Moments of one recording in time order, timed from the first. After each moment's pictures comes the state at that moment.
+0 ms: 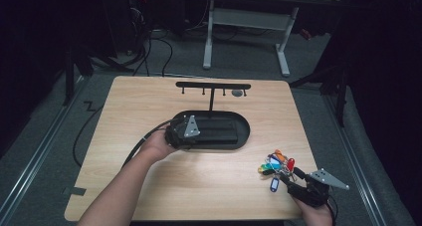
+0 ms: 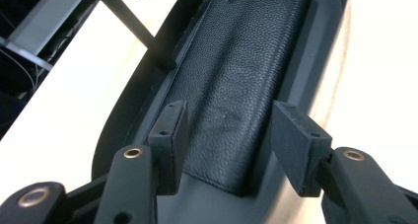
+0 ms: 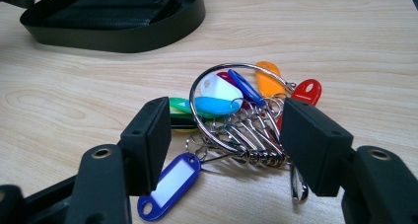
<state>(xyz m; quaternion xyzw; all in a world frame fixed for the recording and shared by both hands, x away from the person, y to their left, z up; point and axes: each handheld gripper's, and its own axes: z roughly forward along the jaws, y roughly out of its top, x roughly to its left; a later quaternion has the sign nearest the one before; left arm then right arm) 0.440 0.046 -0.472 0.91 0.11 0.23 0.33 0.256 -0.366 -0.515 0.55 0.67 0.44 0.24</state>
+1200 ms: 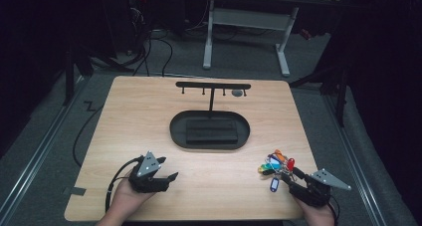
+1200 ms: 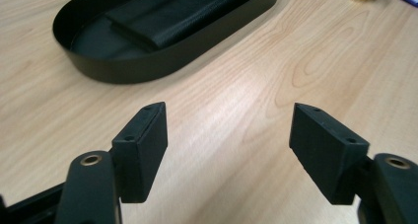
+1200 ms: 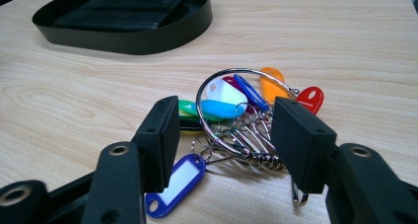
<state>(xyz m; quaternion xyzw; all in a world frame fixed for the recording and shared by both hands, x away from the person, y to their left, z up) 0.320 0.139 -0.500 0.83 0.29 0.16 0.44 0.254 -0.367 -0.510 0.53 0.68 0.44 0.24</state>
